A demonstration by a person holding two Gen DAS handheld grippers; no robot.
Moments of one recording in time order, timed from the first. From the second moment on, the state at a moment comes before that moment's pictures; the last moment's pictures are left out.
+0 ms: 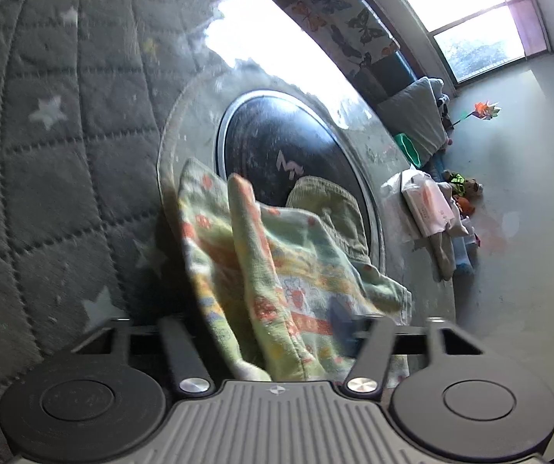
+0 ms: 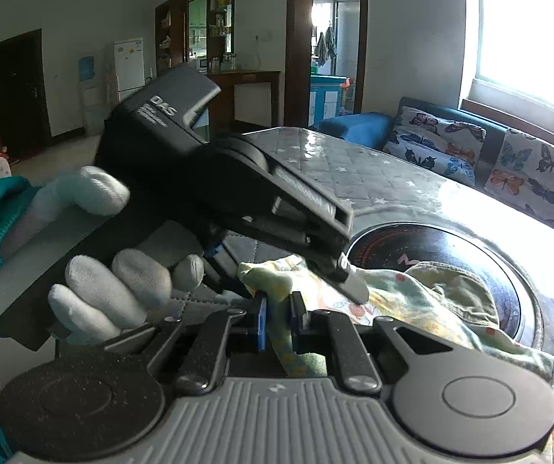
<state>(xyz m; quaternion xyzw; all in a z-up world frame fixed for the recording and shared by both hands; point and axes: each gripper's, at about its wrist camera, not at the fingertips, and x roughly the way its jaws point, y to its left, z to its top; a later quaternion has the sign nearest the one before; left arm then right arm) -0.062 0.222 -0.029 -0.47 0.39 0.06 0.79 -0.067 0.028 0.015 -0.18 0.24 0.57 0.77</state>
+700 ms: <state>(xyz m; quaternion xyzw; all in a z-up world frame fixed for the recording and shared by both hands) -0.055 0.211 -0.030 -0.43 0.40 0.06 0.81 0.075 -0.093 -0.016 -0.11 0.32 0.33 0.88</state>
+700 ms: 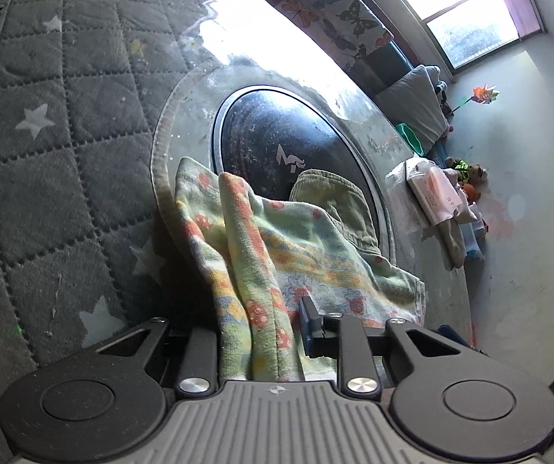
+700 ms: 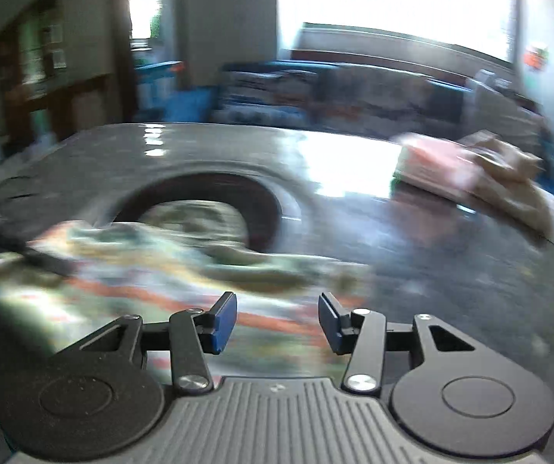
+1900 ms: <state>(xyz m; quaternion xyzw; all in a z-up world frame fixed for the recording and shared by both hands) 0.022 0.126 0.046 -0.27 0.39 -0.04 0.88 0.062 -0.175 0.046 -0.06 0.25 0.26 0.93</state>
